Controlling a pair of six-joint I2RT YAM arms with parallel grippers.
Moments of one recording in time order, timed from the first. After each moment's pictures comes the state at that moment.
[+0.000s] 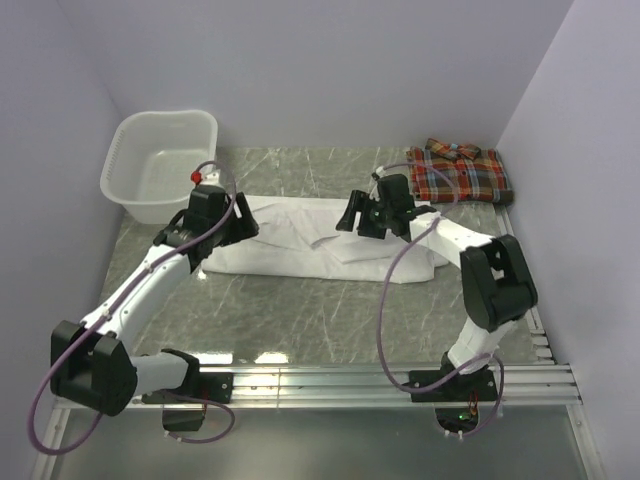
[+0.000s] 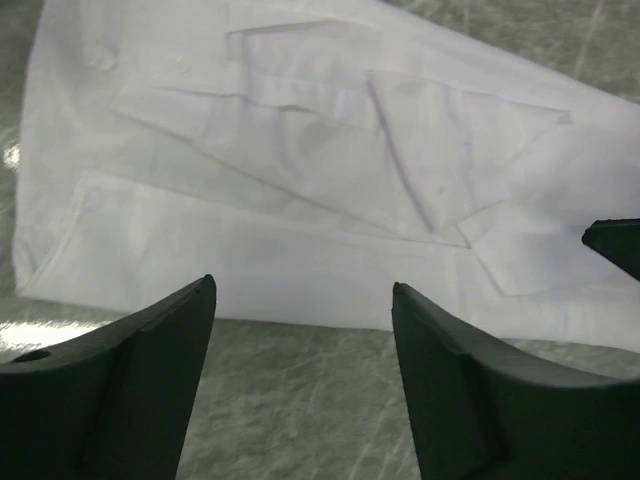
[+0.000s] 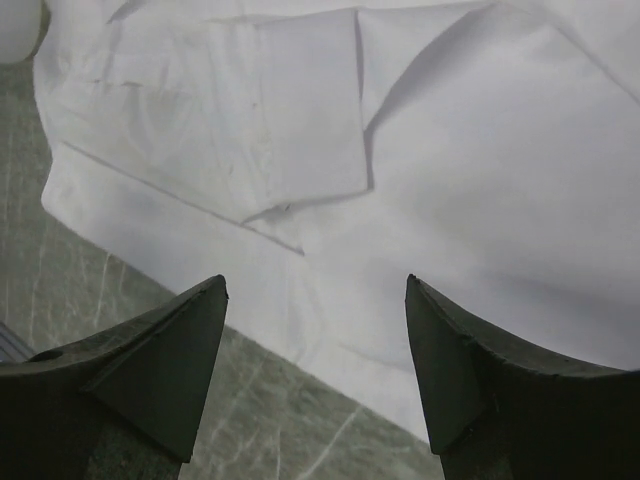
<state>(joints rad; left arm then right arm) -0.33 1.26 1.00 -0.41 -0.06 -0.57 0.38 1.66 1.08 -0.15 -0.28 0.53</state>
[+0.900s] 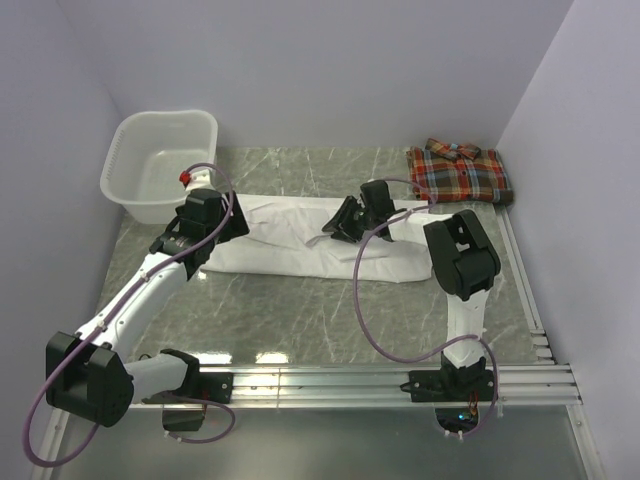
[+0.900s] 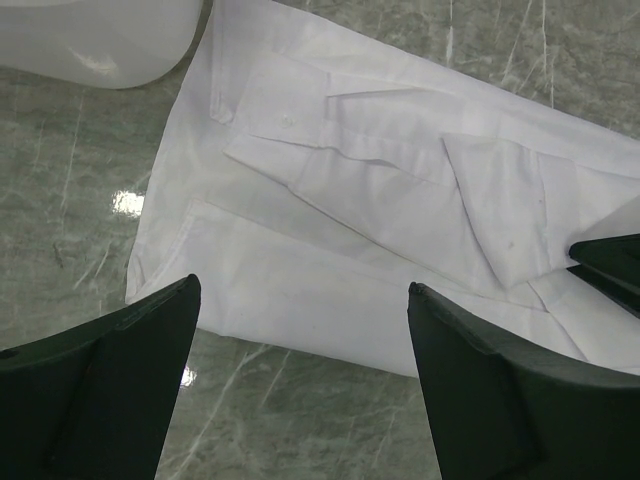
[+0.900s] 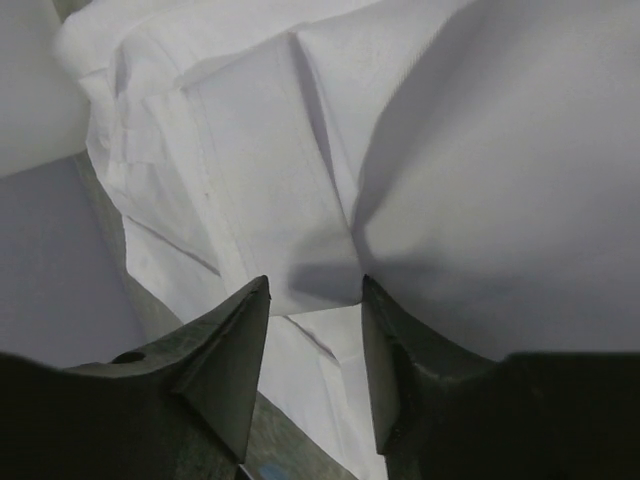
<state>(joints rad) -0.33 1.17 0.91 -0.36 -0.31 -0.48 0.40 2.01 1.18 0.08 -0.38 0.93</state>
